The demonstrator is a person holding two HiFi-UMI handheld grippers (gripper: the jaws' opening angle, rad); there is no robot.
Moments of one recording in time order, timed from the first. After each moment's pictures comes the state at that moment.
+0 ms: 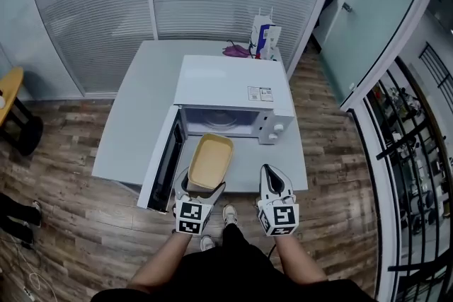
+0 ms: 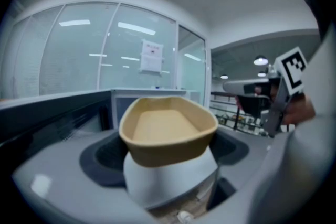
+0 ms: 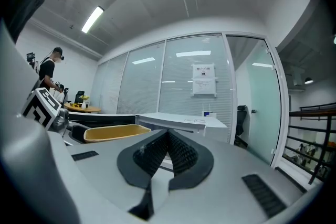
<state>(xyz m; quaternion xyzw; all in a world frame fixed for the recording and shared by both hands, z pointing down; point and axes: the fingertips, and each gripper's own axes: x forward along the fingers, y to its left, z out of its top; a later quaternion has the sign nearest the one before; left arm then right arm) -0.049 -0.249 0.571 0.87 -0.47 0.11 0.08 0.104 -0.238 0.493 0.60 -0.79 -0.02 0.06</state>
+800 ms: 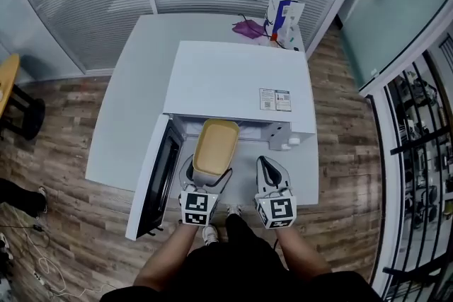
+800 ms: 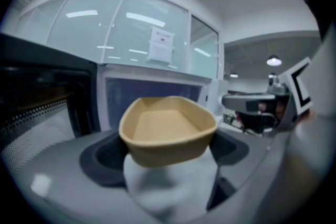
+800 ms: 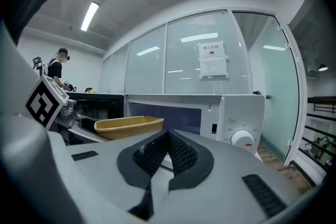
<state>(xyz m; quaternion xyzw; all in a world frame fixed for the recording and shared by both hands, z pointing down) -0.025 -0.364 0.618 0.85 -0.50 0.12 0.12 0.101 -0.358 0.571 0.55 -0.83 0.03 0.10</state>
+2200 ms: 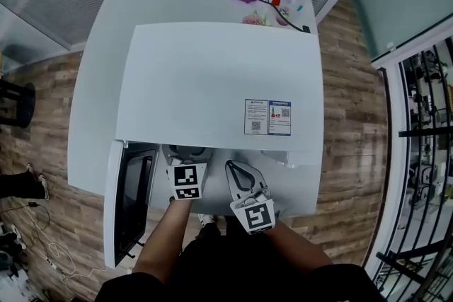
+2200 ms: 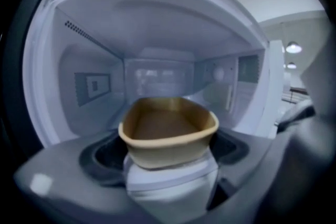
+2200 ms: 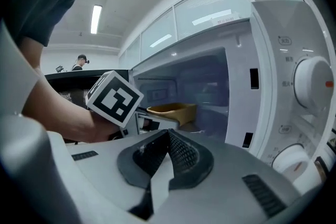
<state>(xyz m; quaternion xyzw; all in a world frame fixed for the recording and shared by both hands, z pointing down) -0.013 -0.509 0.685 0.80 -0.56 0.16 0.12 0.068 -0.406 0.656 0.43 -0.89 0.08 0.14</state>
